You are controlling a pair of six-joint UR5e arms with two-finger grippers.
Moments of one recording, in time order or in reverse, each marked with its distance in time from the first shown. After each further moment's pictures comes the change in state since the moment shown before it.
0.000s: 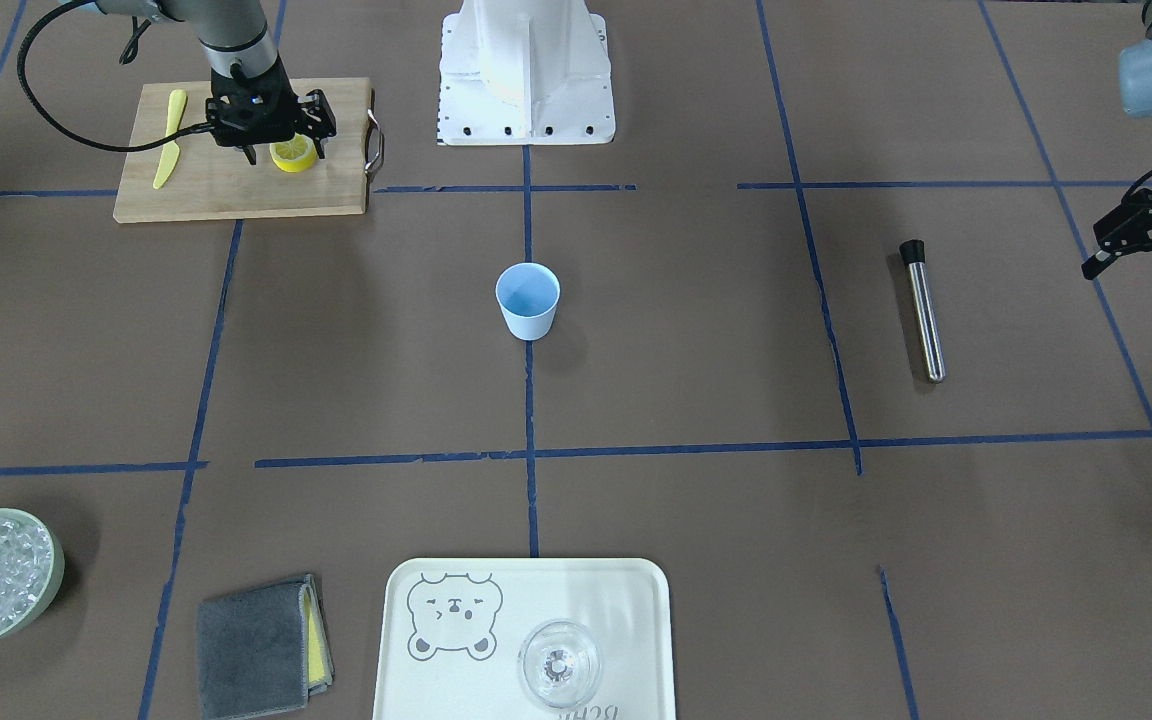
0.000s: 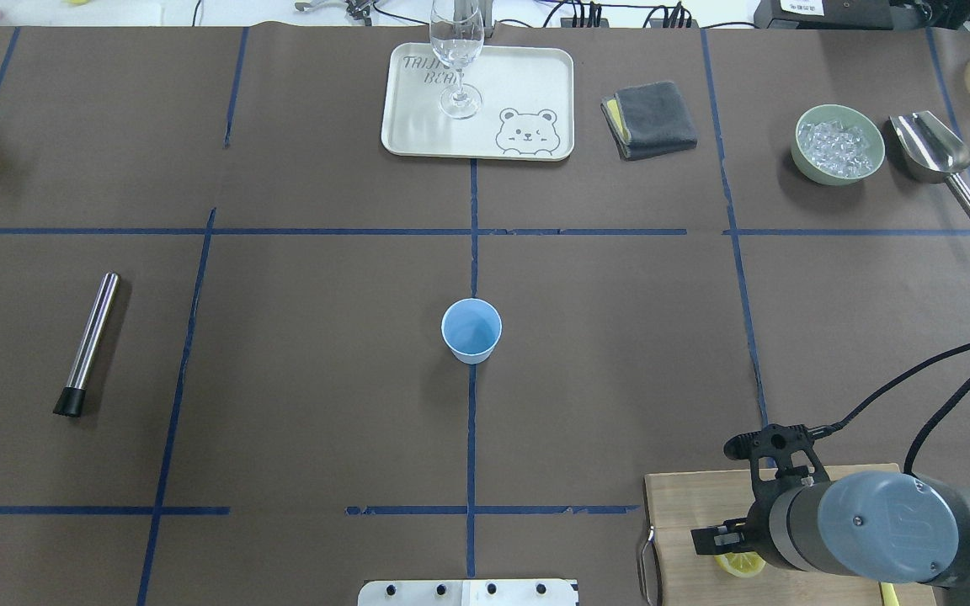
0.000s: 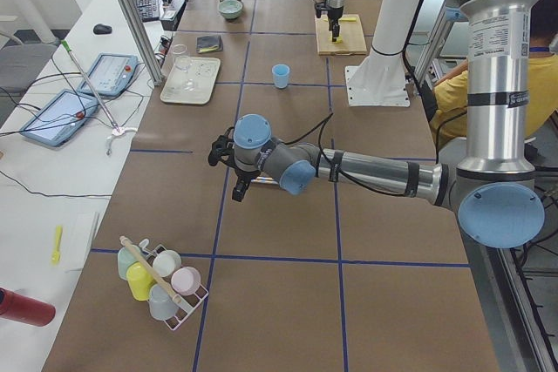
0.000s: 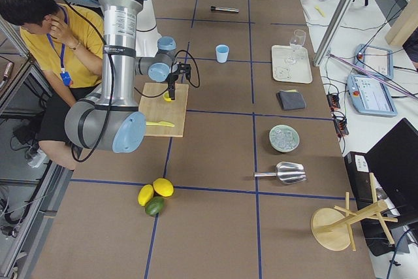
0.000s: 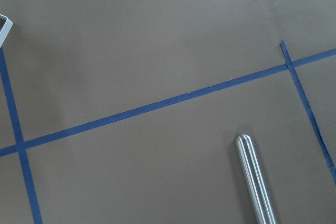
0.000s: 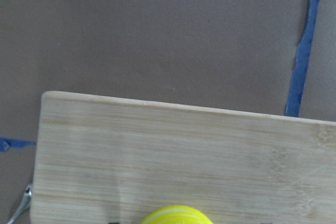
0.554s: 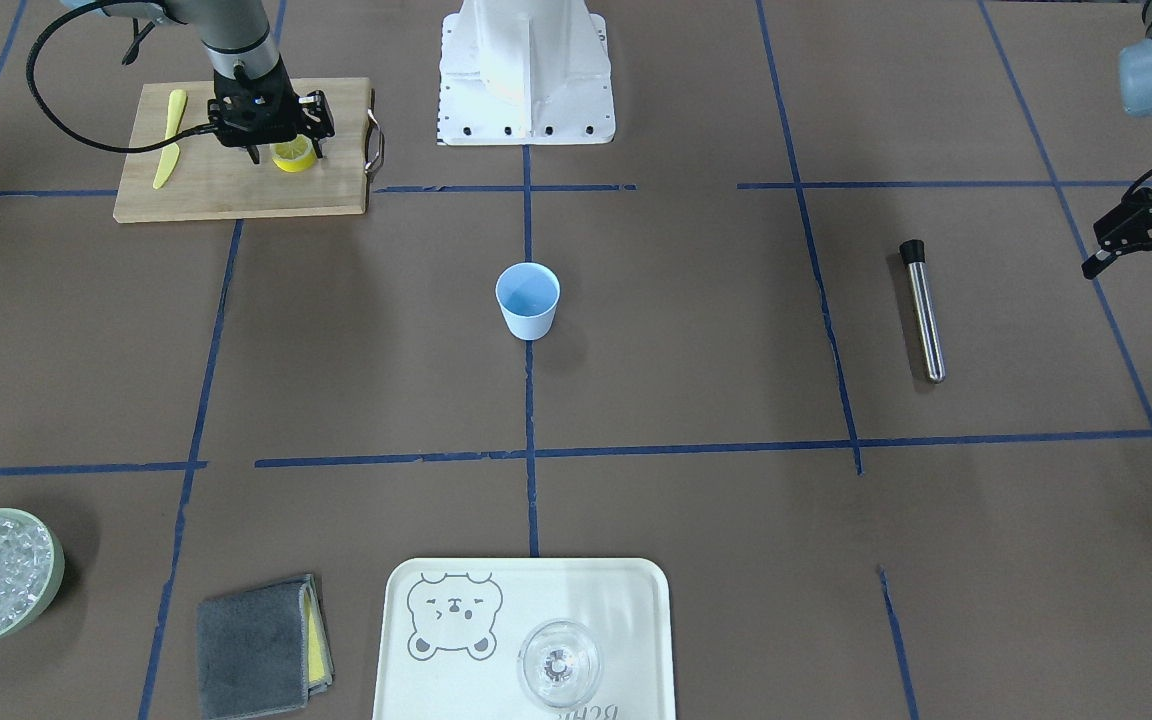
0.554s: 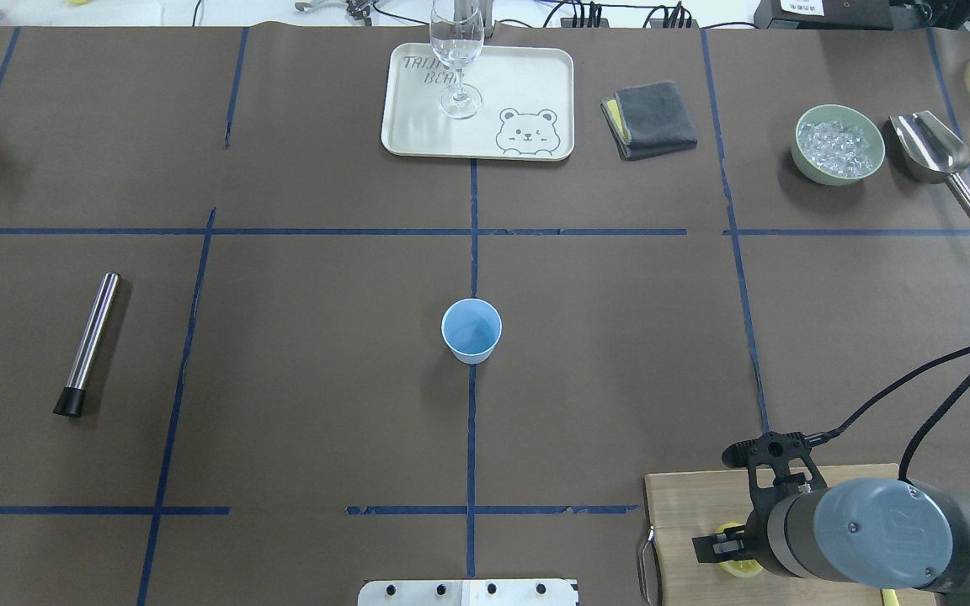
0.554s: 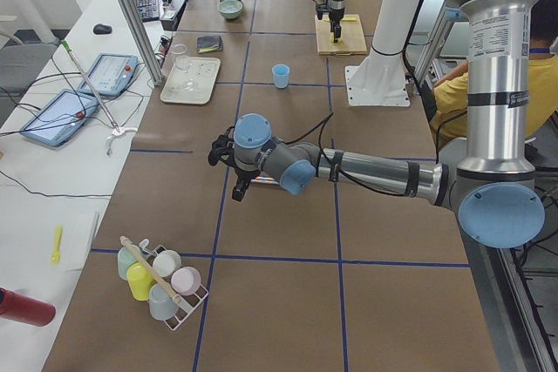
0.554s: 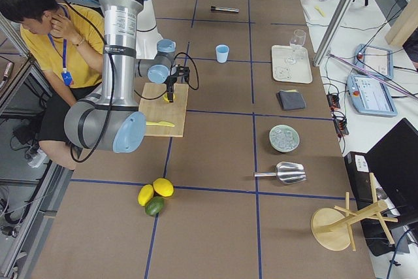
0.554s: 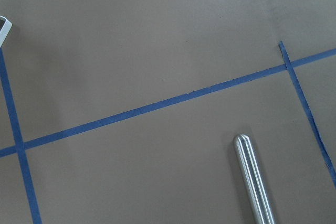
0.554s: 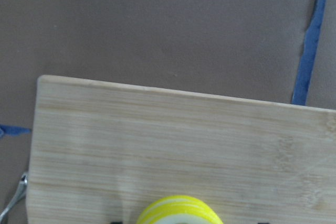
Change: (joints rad) left arm -0.001 0.000 0.000 -0.001 0.000 0.001; right arm -0.015 0.000 -0.006 0.001 0.006 0.000
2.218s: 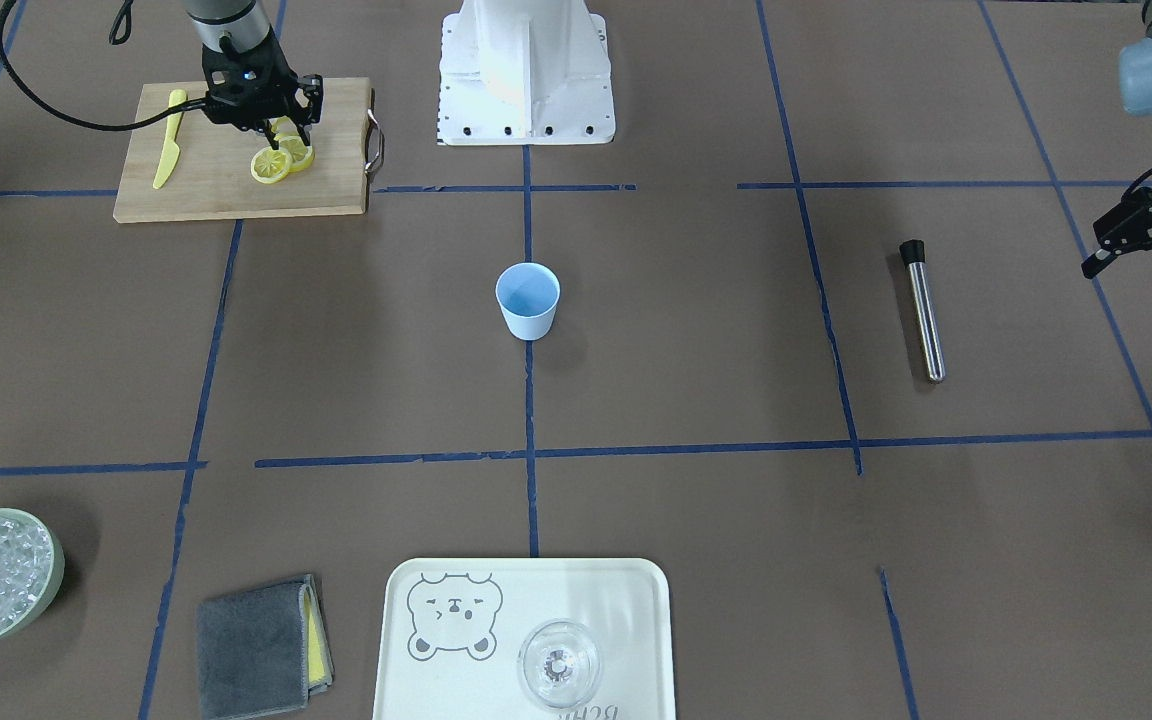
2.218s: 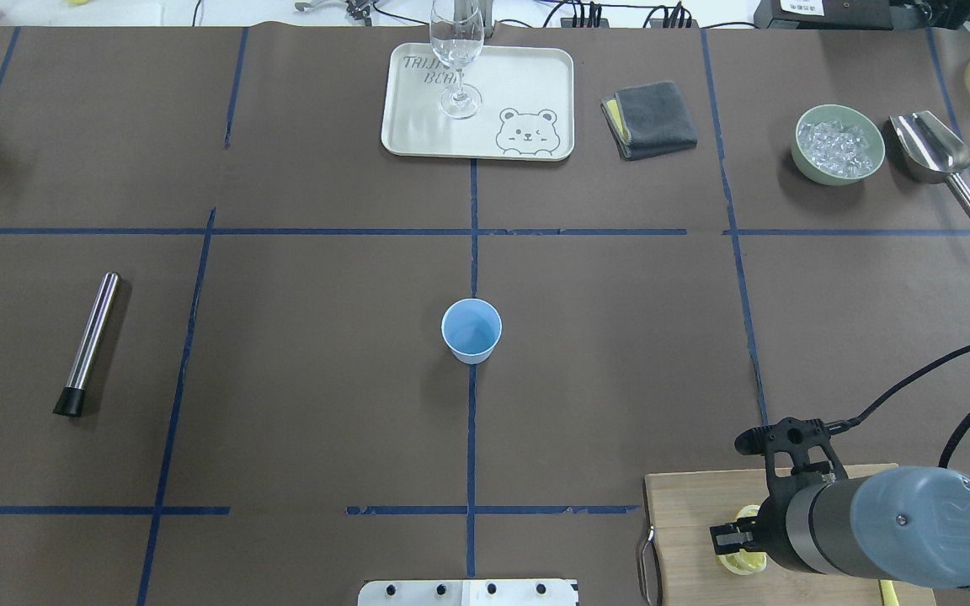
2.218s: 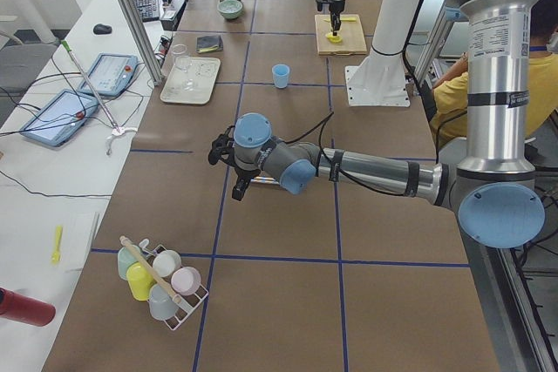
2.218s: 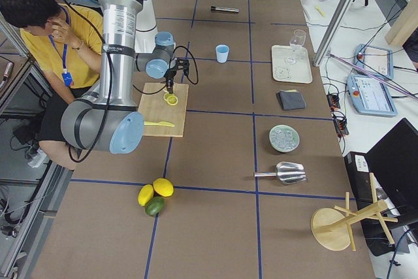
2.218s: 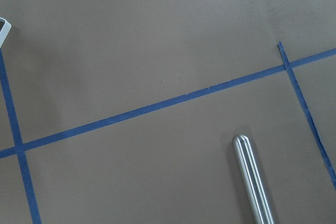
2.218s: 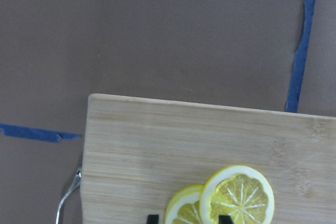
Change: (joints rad) left arm 0.000 0.000 -0.005 0.000 -0.001 0.001; right arm 0.034 -0.025 0.096 -0.001 0.007 0.014
